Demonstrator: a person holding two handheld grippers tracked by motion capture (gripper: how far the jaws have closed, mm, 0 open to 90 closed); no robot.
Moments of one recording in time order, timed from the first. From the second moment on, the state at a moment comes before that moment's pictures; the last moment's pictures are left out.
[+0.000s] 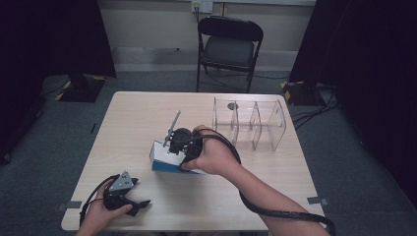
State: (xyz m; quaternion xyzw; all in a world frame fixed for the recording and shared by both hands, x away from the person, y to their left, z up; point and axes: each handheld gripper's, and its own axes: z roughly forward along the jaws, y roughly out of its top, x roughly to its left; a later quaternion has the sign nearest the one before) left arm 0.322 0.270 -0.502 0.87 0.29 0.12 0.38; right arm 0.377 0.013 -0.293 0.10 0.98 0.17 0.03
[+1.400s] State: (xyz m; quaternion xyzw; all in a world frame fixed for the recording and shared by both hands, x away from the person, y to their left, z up) left arm 0.322 0.269 -0.502 0.87 0.29 0.12 0.38; right arm 0.397 0.023 -0.268 0.10 0.99 0.13 -0.02
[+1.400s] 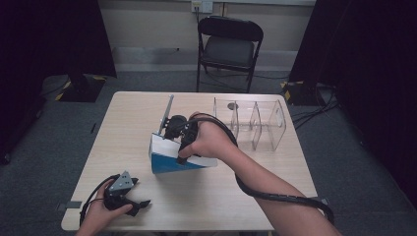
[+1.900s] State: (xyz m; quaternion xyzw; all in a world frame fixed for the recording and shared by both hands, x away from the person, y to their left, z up) left arm 0.322 0.269 -0.502 0.87 0.29 0.12 0.37; right arm 0.396 0.017 -0.264 0.11 0.98 0.15 -0.01
